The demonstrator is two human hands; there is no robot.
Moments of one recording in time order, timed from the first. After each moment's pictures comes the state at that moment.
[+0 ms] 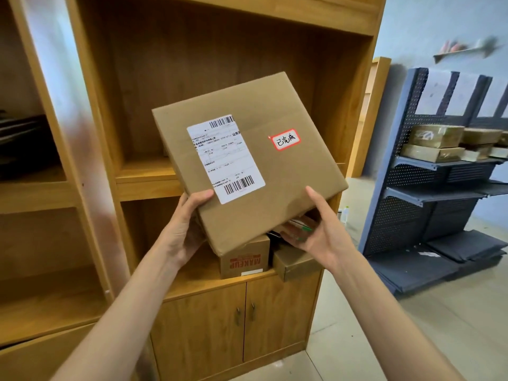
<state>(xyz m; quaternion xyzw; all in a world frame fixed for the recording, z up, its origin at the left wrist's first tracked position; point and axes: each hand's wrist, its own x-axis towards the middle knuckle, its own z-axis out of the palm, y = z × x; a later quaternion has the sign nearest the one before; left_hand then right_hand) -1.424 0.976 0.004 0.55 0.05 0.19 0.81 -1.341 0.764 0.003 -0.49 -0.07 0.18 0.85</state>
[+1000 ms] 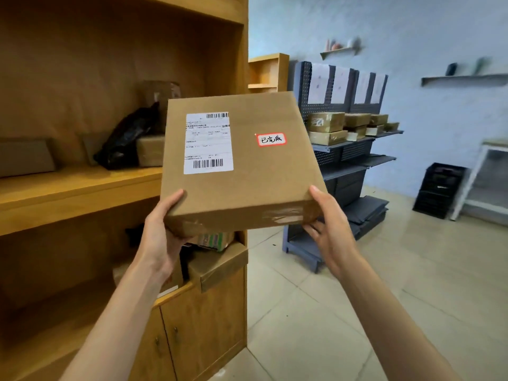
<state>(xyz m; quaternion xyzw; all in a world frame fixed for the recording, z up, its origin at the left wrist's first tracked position) -1.320 0.809 0.003 0.55 0.02 0.18 0.82 -1.294 0.574 -0.005 -0.57 -0.02 -0.09 0.82</state>
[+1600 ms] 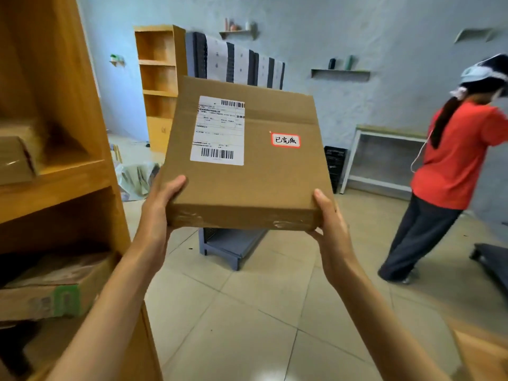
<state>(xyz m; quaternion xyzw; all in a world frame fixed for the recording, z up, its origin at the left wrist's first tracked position) -1.101 0.616 -0.014 0.58 -0.12 0.06 0.80 -1.188 0.399 -0.030 -0.61 0.07 -0.31 0.73</state>
